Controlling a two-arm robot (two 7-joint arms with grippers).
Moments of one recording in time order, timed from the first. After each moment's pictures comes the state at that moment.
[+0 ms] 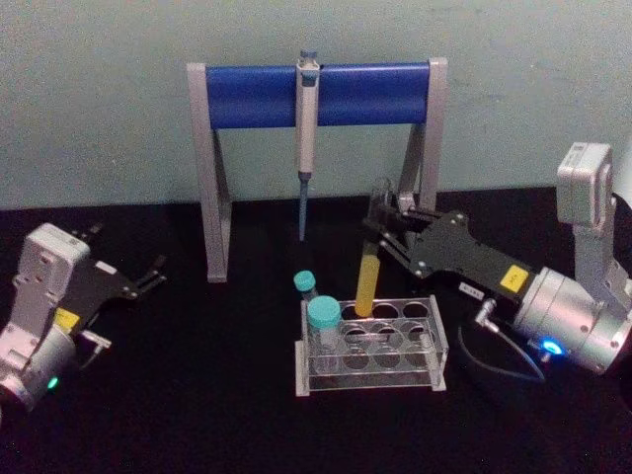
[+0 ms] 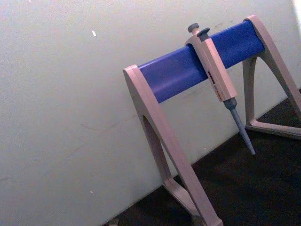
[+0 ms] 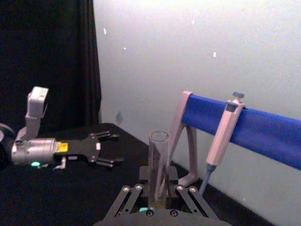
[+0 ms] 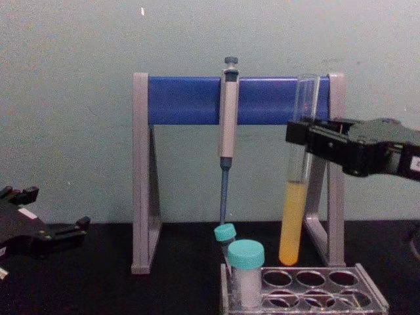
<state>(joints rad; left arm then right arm) -0.20 0.60 0.45 -1.41 -0.25 -0.12 0.03 0.21 0.53 -0.39 -1.66 0.54 -0.02 0.54</state>
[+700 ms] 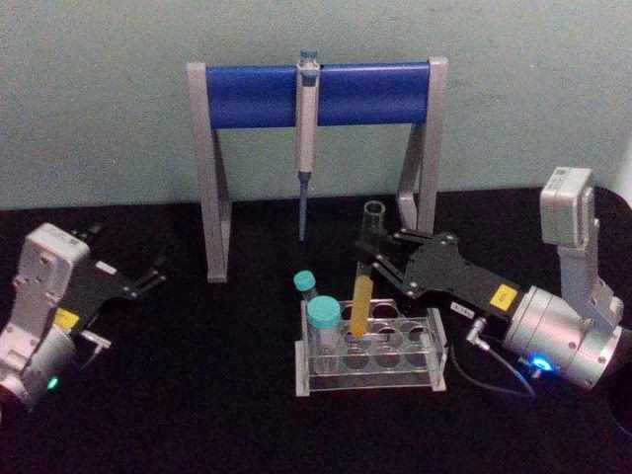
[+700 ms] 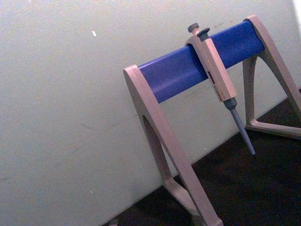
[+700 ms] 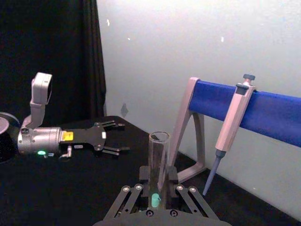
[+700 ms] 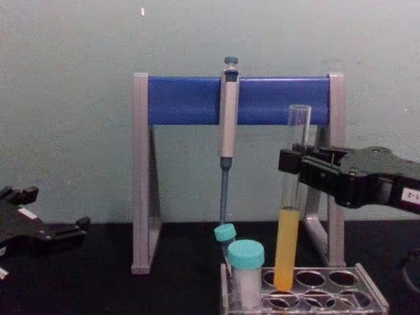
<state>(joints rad) -0.20 0.60 0.45 -1.41 -0.25 -0.12 0.03 0.21 0.52 -0.42 -1.62 0.54 -0.04 0.56</state>
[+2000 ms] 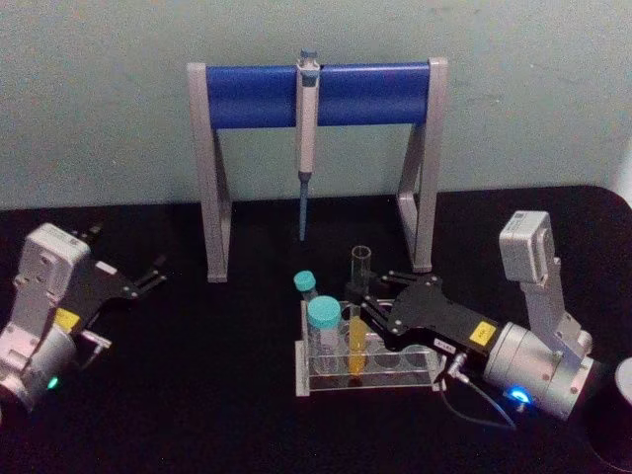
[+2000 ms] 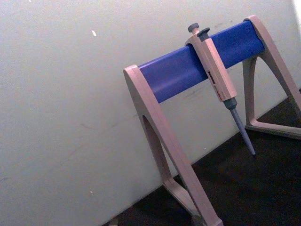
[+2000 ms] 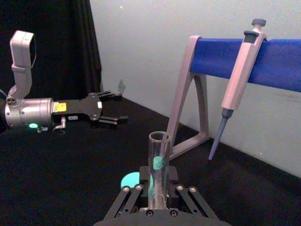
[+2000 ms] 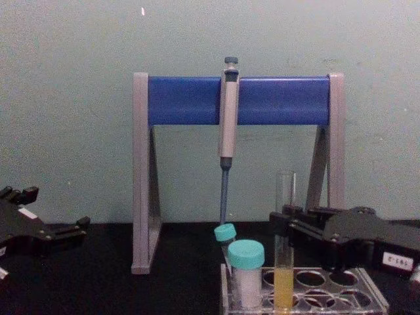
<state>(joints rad) -0.20 0.60 0.45 -1.41 -0.25 -0.12 0.03 0.20 0.48 -0.45 -1.52 0.49 -0.04 0.54</state>
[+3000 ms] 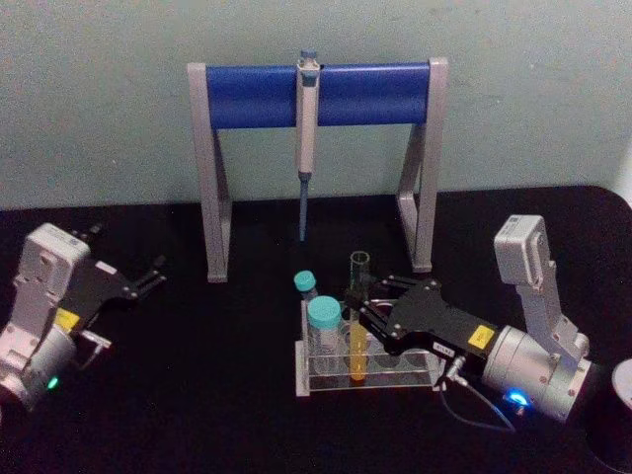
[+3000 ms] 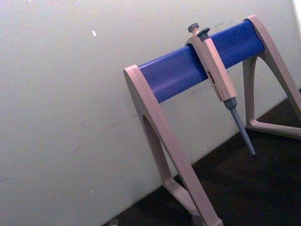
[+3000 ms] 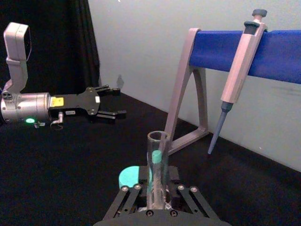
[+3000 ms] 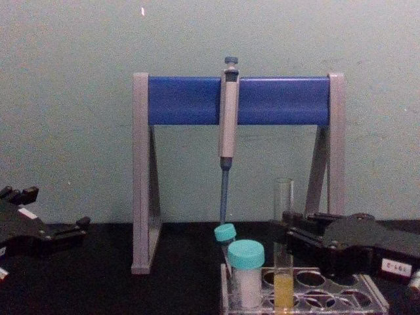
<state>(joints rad) -0.20 0.60 0.45 -1.41 -0.25 -0.12 0.03 0.20 0.47 -0.46 -1.51 0.48 -0.03 0.54</state>
